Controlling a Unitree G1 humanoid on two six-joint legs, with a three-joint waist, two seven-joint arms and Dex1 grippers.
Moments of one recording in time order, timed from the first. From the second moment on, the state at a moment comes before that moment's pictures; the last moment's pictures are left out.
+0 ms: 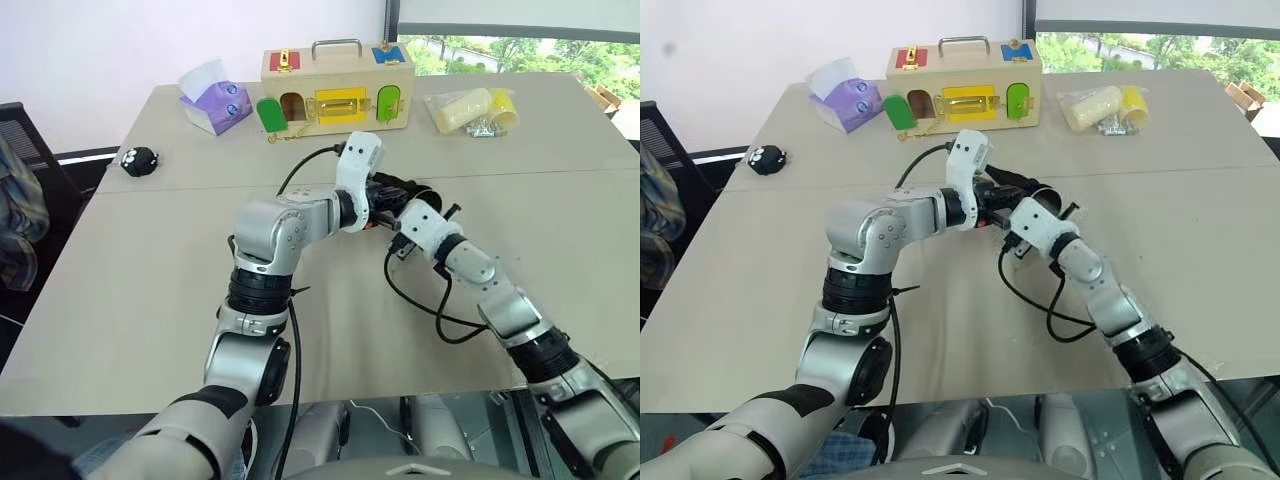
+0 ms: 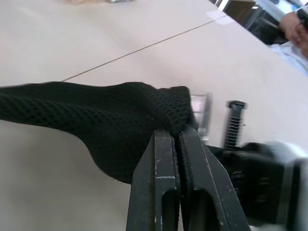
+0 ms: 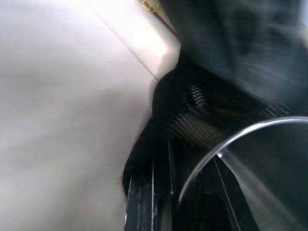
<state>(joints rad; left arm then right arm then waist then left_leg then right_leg) -0.86 0.09 -0.01 -0.03 -0.43 1.17 -0.40 -0.52 -0.42 0.43 0.06 -0.26 0.16 0.28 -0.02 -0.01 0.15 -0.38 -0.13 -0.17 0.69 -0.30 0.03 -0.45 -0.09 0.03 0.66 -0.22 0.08</state>
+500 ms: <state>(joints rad) -0.86 0.08 -0.01 -0.03 -0.44 1.18 -0.39 -0.58 -0.45 0.44 0.23 -0.38 -0.07 0.40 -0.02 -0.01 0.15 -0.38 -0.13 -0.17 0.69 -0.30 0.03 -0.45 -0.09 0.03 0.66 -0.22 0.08</state>
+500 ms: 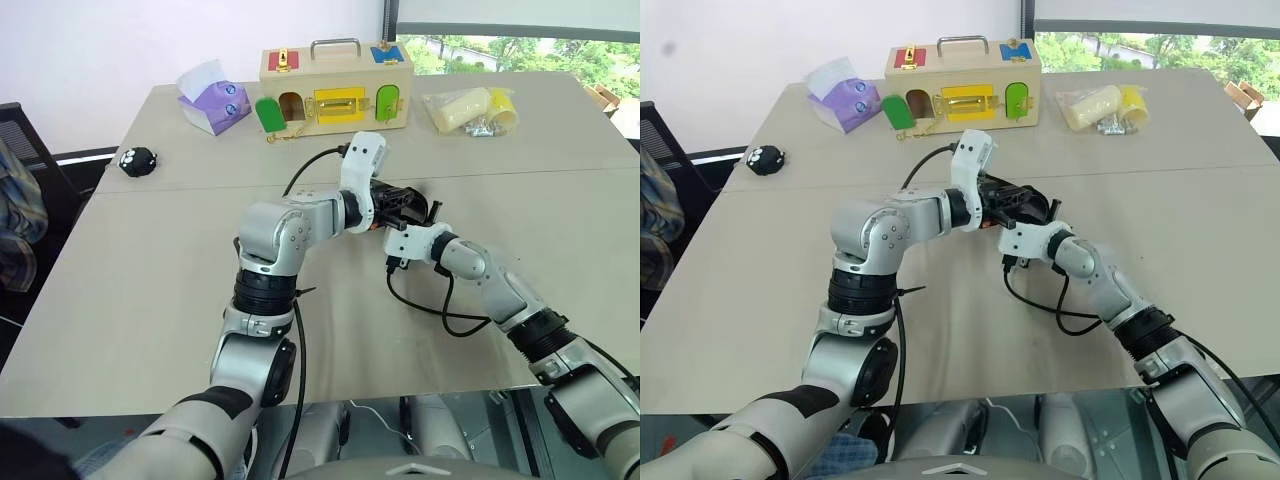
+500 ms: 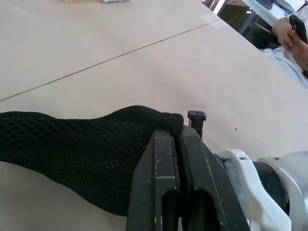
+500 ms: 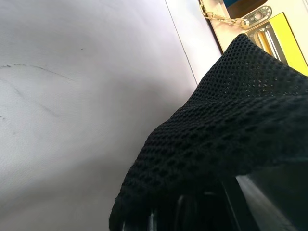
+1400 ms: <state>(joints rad) -0.86 0.10 0.05 0.08 -0.44 1.09 -0.37 -0.23 -0.42 0.10 0.06 -0.03 -0.01 0.45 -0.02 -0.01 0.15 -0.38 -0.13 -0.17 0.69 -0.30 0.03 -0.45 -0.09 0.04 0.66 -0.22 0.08</state>
